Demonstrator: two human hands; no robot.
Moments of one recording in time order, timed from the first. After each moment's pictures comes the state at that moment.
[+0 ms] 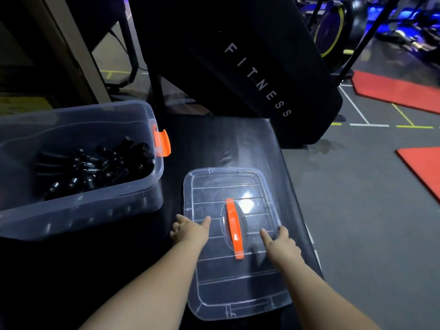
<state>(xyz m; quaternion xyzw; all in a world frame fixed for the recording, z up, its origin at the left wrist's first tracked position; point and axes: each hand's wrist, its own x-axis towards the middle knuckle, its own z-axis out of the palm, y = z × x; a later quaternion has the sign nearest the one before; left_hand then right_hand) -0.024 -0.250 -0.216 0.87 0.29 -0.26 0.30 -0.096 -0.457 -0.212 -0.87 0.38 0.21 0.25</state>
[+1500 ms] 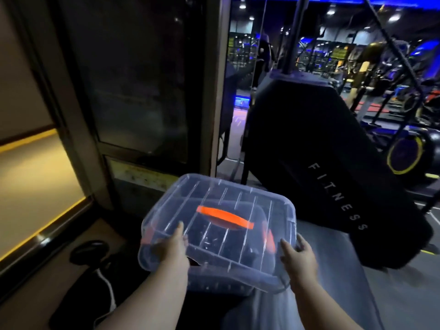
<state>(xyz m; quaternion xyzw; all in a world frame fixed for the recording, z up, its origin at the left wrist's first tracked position) 0.002 0.036 -0.002 0.41 0.44 0.15 0.78 0.031 -0.235 -0.022 -0.77 0.20 -0.07 0.61</state>
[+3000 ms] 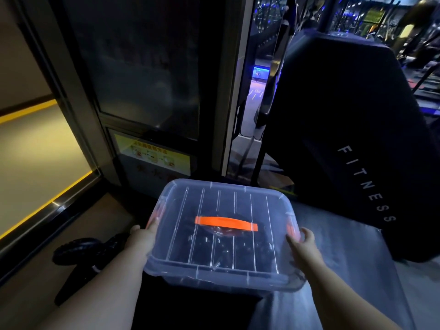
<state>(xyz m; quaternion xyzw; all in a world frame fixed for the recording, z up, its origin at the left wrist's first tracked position) 0.039 0.171 -0.097 0.71 0.49 0.00 0.50 0.118 -0.207 -0.087 -0.85 0.22 0.09 0.48</state>
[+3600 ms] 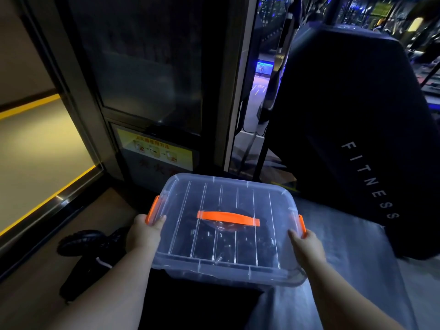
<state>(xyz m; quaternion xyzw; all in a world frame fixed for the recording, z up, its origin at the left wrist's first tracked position) 0.028 0.159 -0.098 0.78 0.44 0.10 0.43 0.120 -0.208 -0.091 -0.91 0.20 0.06 0.36</state>
